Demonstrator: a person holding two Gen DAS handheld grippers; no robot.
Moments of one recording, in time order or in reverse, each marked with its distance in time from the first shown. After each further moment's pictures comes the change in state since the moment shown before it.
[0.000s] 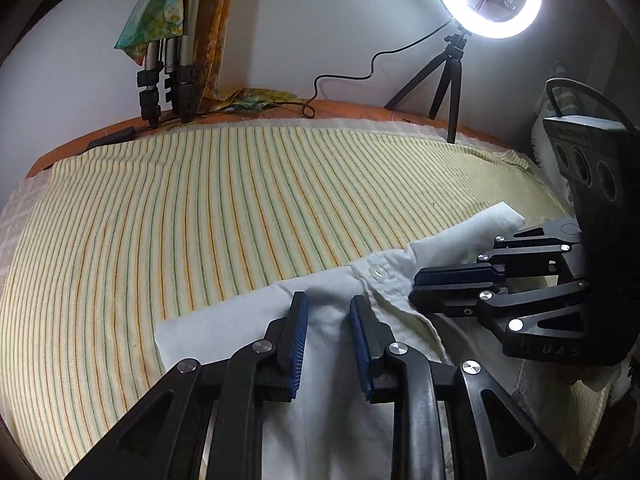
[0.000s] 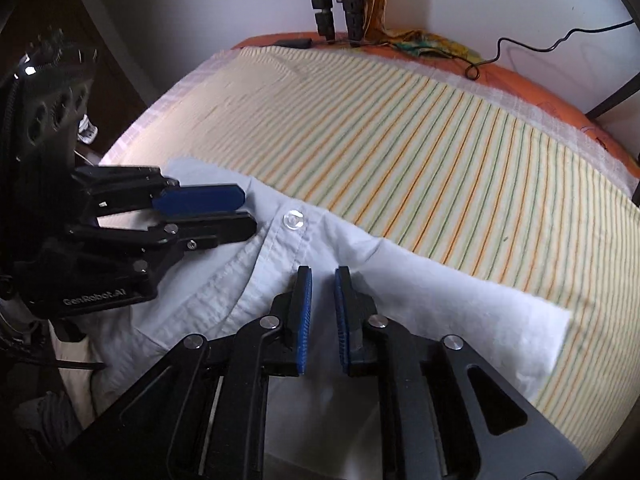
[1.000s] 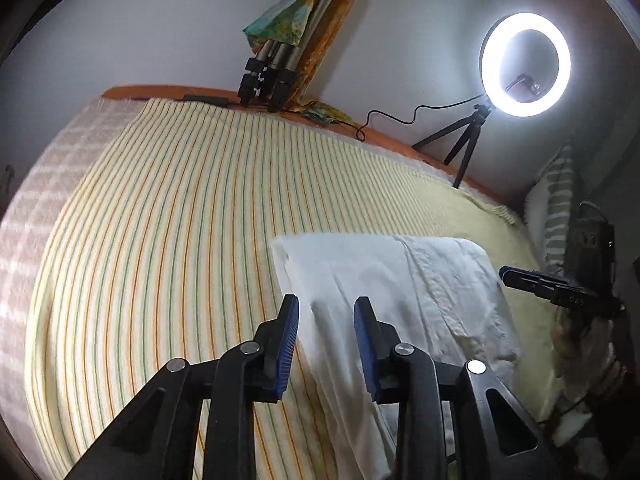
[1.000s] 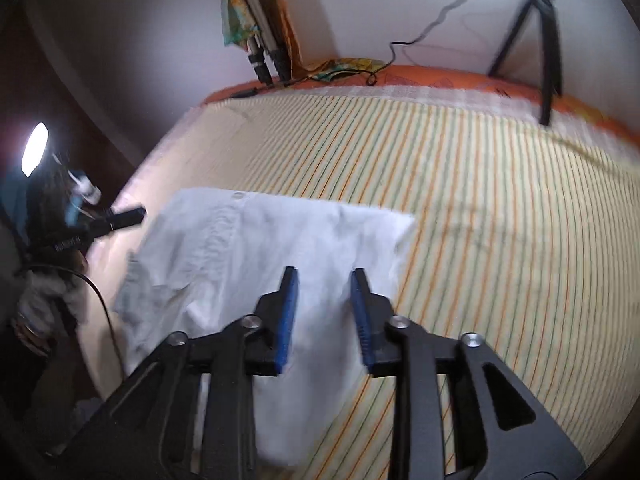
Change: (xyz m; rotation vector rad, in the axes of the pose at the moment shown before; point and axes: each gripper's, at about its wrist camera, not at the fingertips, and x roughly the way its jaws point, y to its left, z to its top) left arm -0.093 0.056 -0.067 -0.296 -0.044 -0.088; right arm -0.108 -0.055 -0.070 0.287 -0.119 0.039
